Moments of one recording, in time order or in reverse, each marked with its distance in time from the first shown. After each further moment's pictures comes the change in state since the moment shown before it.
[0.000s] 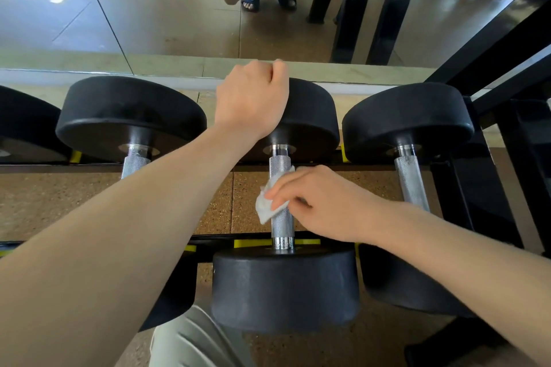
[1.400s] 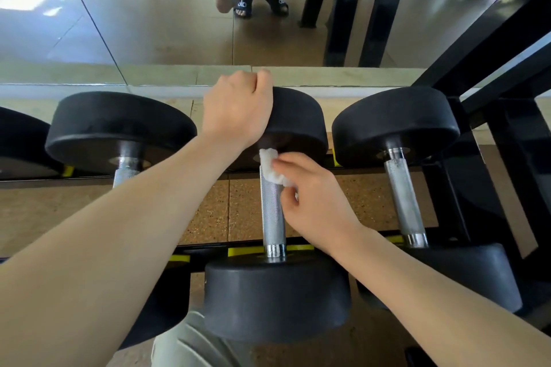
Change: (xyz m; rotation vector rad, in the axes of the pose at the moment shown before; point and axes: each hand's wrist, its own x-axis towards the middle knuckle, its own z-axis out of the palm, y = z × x) left_hand 0.000 0.000 0.000 0.024 0.021 0.016; right_hand 0.001 -0.003 0.024 0.076 0.475 0.229
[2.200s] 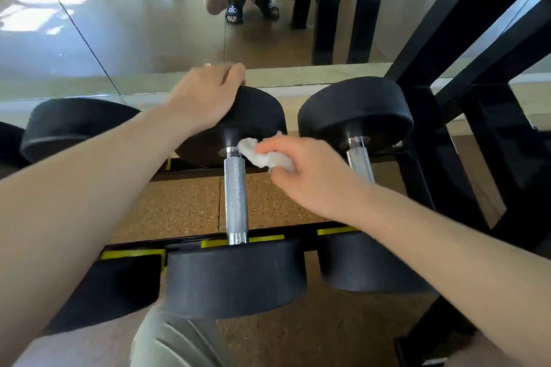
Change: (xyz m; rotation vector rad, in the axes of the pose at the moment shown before) left_hand 0.011 0.023 -0.012 0.201 -0.256 0.139; right_hand -0.012 0.011 -0.084 0.169 -0.228 0.029
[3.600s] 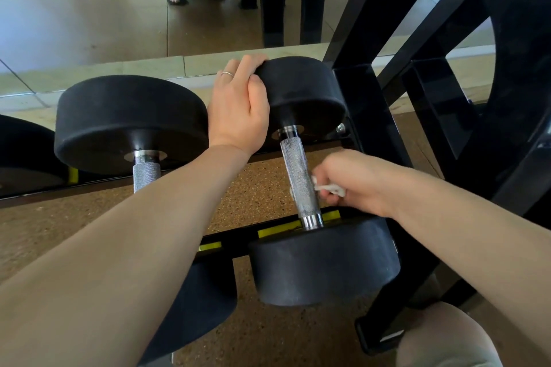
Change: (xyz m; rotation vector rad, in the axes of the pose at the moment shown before) left_hand 0.010 0.108 0.149 -0.495 0.343 0.189; right_hand -0.041 0.123 -0.066 0.606 -0.067 0.883
